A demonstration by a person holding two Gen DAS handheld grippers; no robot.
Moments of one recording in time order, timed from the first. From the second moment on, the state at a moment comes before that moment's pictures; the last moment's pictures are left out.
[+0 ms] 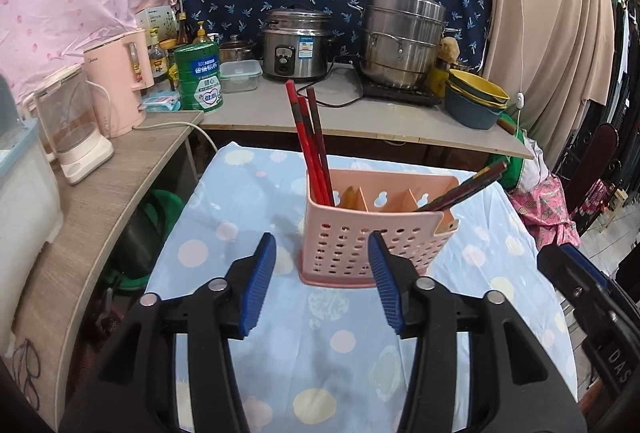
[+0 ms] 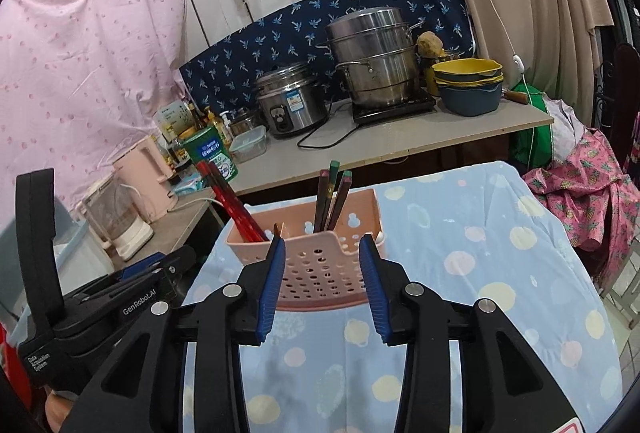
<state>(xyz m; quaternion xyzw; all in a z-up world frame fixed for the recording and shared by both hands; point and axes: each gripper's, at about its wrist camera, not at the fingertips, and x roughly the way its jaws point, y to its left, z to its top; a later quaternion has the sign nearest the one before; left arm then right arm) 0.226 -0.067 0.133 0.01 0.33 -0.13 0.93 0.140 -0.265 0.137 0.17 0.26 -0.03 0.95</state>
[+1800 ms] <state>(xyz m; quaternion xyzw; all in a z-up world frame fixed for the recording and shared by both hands) 0.171 -0.059 0.102 0.05 0.37 -0.08 0.93 0.095 -0.236 0.107 0.09 0.31 -0.08 0.94</state>
